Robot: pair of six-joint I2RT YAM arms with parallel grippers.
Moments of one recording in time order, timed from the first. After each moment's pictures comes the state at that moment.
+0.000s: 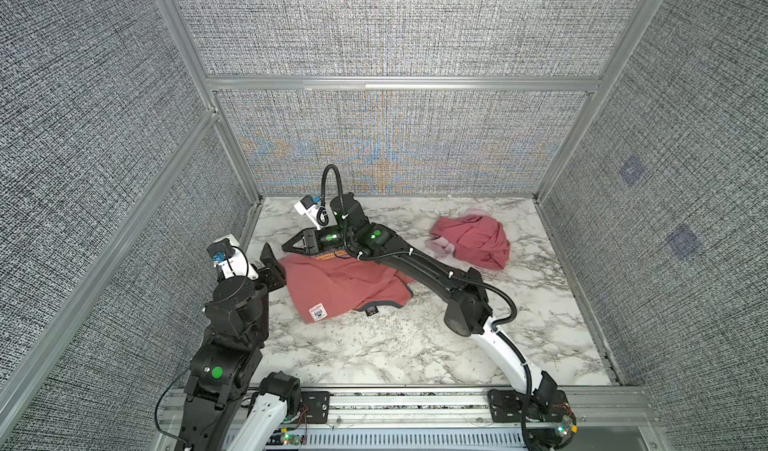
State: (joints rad) left arm -0.28 0.55 0.92 -0.53 -0.48 -0.29; right arm 0.93 2.47 2.44 -0.23 -0.70 0.68
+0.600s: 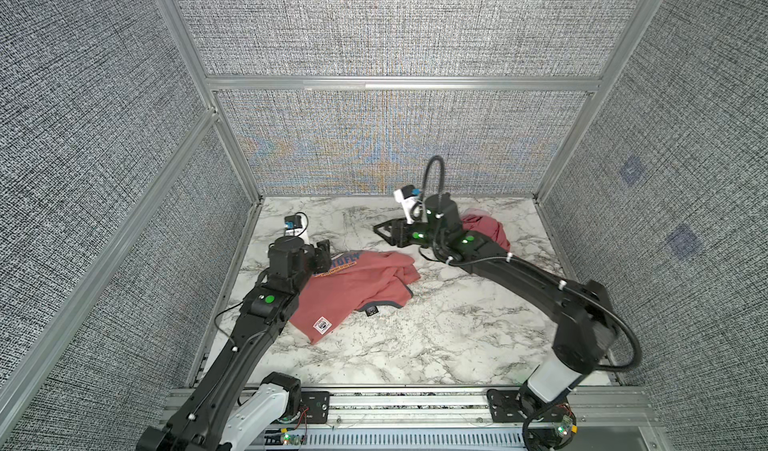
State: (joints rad) left arm -0.36 1.00 0.84 -0.30 -0.07 -0.34; right arm 0.62 1.59 1.29 -0.06 -0.31 0.50
